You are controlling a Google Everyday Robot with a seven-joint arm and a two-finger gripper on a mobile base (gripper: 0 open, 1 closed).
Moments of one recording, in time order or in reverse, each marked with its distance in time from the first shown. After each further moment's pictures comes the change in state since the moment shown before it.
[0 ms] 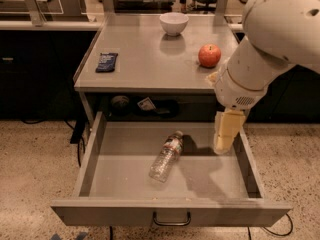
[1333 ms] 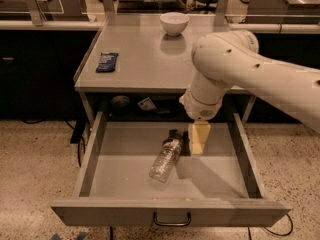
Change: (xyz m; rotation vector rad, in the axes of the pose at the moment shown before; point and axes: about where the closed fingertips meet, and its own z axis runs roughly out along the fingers) arm -0.012 -0.025 0.122 -0.121 0.022 -0.084
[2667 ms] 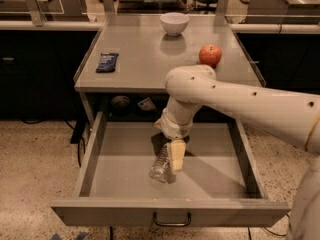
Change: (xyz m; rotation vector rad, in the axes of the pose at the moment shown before) arm -0.050 0.009 0.112 -0.166 -0.103 -0.174
